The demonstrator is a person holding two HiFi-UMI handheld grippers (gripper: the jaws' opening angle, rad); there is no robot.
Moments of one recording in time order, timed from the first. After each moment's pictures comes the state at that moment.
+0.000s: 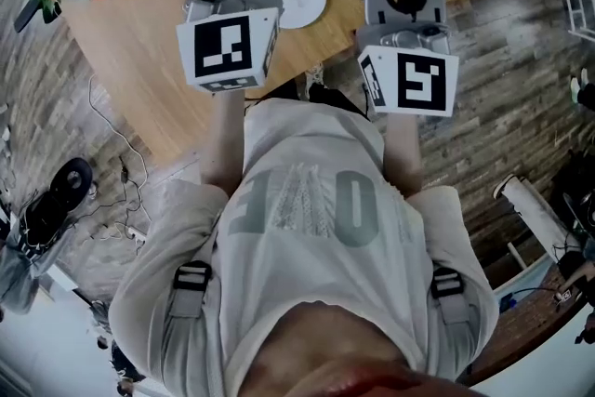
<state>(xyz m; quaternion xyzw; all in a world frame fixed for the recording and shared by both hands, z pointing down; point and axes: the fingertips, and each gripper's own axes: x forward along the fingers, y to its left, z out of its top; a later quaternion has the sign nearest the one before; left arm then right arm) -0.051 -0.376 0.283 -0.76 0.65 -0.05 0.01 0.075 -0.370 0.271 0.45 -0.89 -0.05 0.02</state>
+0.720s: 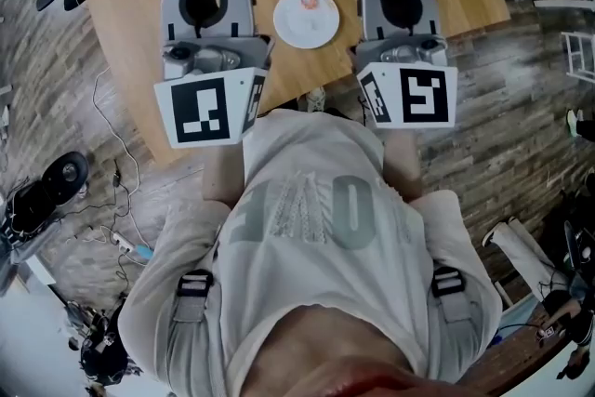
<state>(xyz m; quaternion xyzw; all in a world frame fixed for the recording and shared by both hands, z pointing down) -0.101 -0.320 0.188 -0.72 0.68 0.06 0.12 0.024 -0.363 0.242 0.39 -0.92 -0.04 -0.03</state>
